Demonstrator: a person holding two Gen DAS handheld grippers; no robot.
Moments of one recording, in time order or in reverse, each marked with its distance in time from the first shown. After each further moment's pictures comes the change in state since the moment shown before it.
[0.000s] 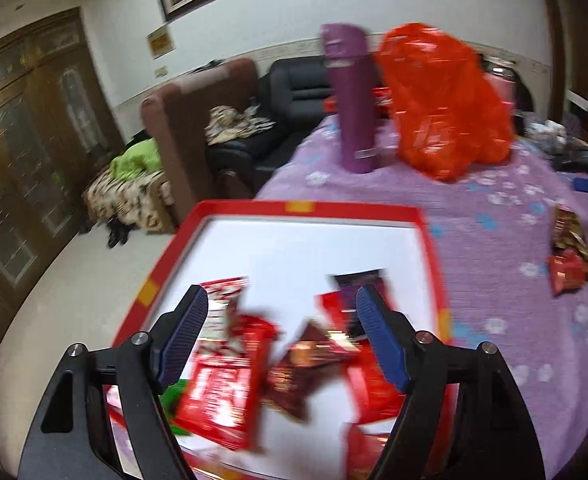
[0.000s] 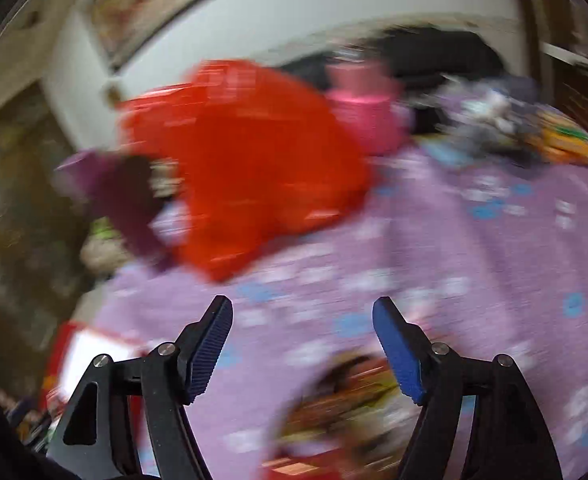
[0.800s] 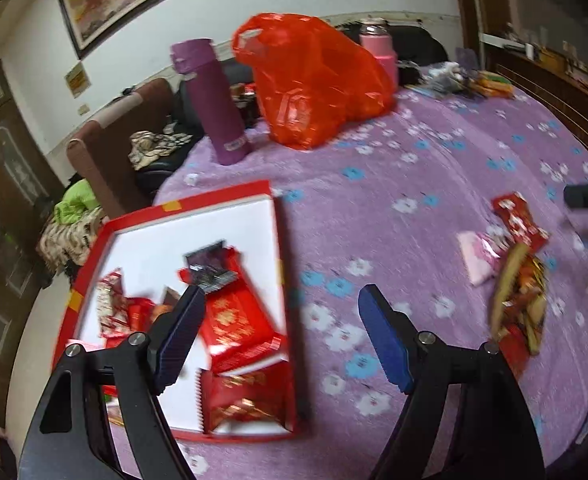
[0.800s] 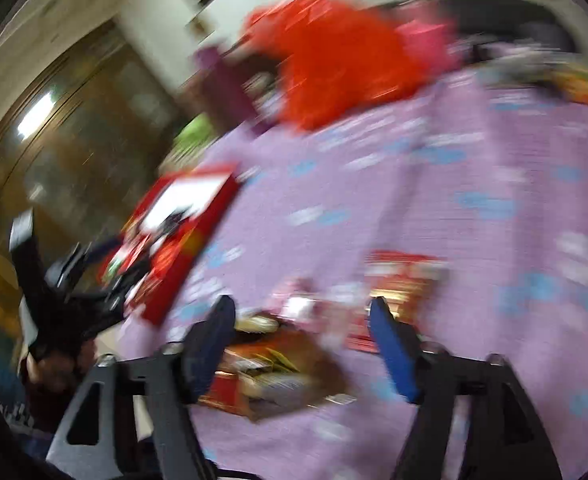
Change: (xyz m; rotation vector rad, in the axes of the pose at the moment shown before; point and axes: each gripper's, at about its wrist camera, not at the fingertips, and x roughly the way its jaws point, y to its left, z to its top) left arm -0.046 -0.091 -0.030 0.242 0.013 -0.187; right arm -0.138 -0.036 -0.131 -0.162 0.182 0.266
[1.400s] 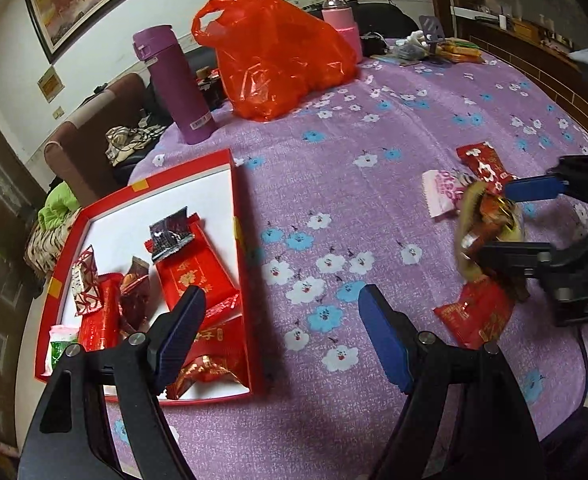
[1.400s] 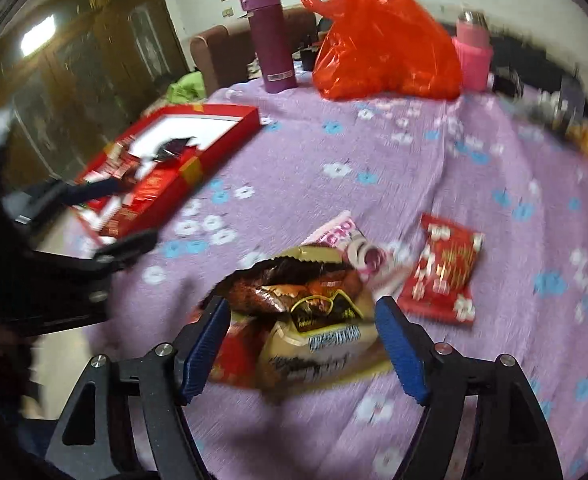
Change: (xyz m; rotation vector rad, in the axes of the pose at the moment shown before) left arm -0.003 -0.021 -0.023 0.075 0.057 -0.050; right arm 0.058 0.084 -0.036 -0.308 0.064 -0.161
